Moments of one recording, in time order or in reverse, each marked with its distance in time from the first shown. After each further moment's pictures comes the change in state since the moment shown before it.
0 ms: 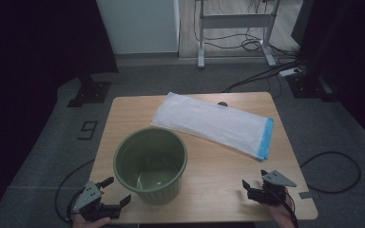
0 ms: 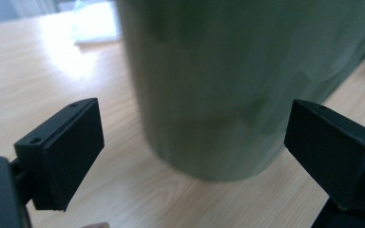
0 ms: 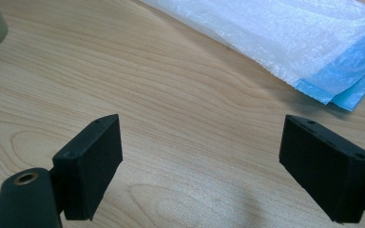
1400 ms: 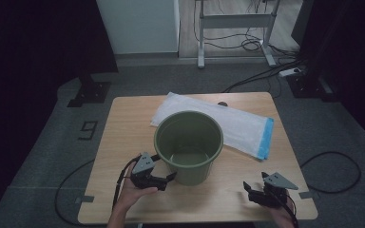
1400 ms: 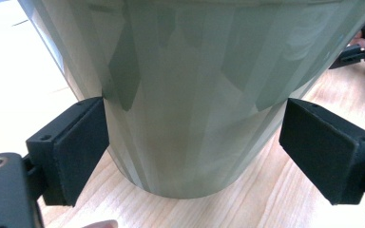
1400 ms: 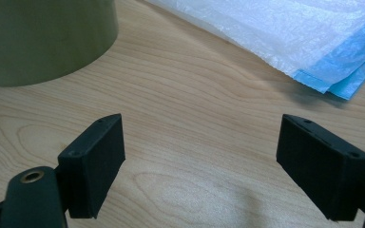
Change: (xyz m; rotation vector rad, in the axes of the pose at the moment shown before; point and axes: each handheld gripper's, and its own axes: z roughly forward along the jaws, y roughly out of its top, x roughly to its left) left arm -0.030 0.072 0.130 0.069 -0.138 0.076; right arm 0.001 -0.004 -0.007 0.004 -0.007 0.016
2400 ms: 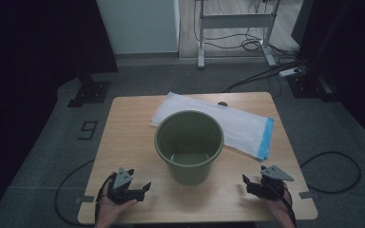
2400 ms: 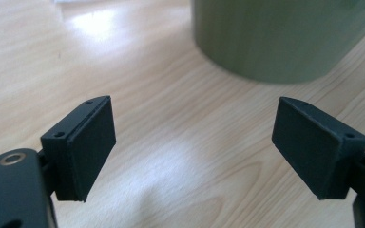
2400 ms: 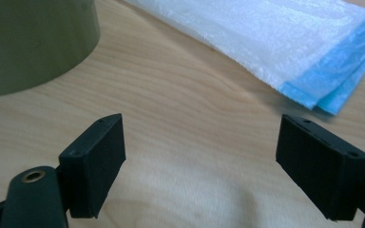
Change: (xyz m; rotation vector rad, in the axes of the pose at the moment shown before) left arm 0.014 -0.071 -0.048 0.151 0.246 -0.114; right arm -0.007 0.015 0.020 0.009 -0.042 -0.012
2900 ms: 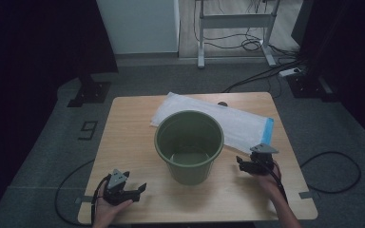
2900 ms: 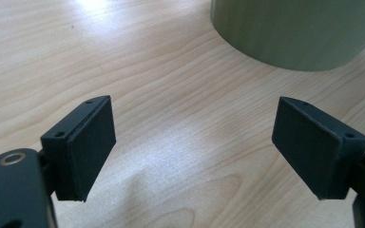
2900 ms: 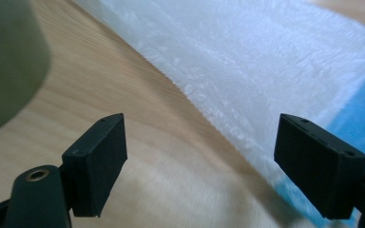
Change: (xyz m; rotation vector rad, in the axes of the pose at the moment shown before) left arm 0.014 -0.013 -0.006 -0.015 -0.036 -0.115; right arm -0.020 0.044 0.066 0.090 -0.016 -0.029
